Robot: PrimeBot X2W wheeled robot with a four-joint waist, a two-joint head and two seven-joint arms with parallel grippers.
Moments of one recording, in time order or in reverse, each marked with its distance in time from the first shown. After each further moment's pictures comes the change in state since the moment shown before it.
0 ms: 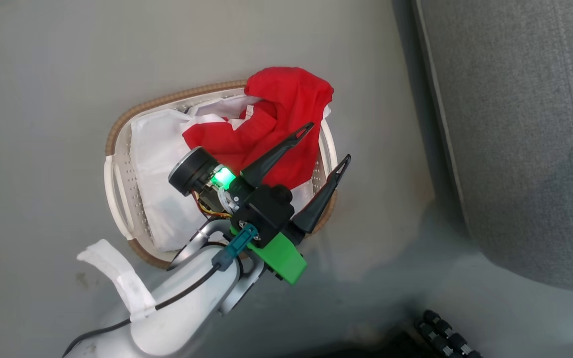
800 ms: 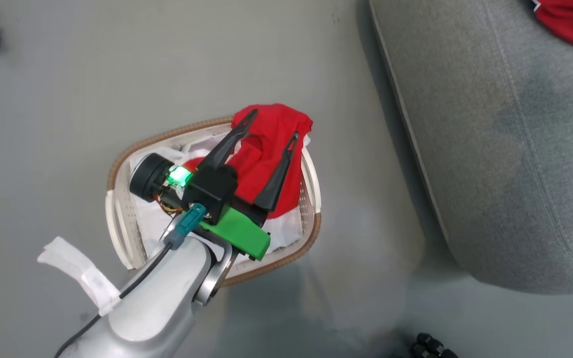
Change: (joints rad) left arm 0.036 0.002 0.109 0.094 -0.109 0.039 -0.074; right arm 0.206 0.148 0.077 -0.126 0.086 0.000 -0.053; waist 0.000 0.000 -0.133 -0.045
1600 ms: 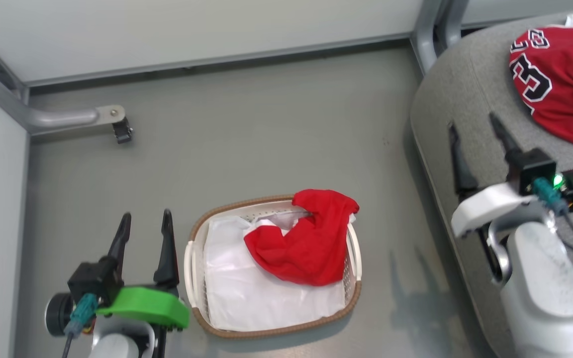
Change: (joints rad) left arm 0.478 -0.072 0.511 -0.016 0.001 0.014 -0.015; right arm 0.410 0.188 0.240 -0.252 0.174 0.000 -0.001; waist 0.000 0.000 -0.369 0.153
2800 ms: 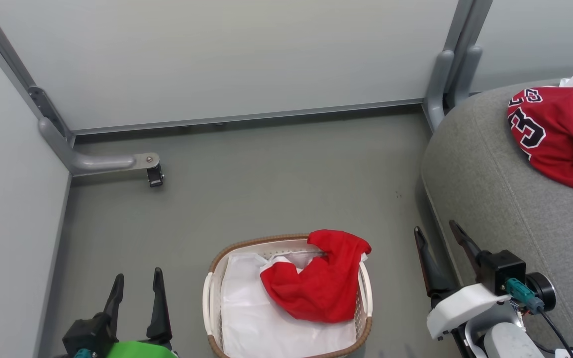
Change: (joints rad) left arm 0.197 -0.123 0.201 0.014 0.123 -0.118 0.000; right arm 0.347 0.057 0.099 -0.128 0.133 0.000 0.000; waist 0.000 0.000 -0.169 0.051
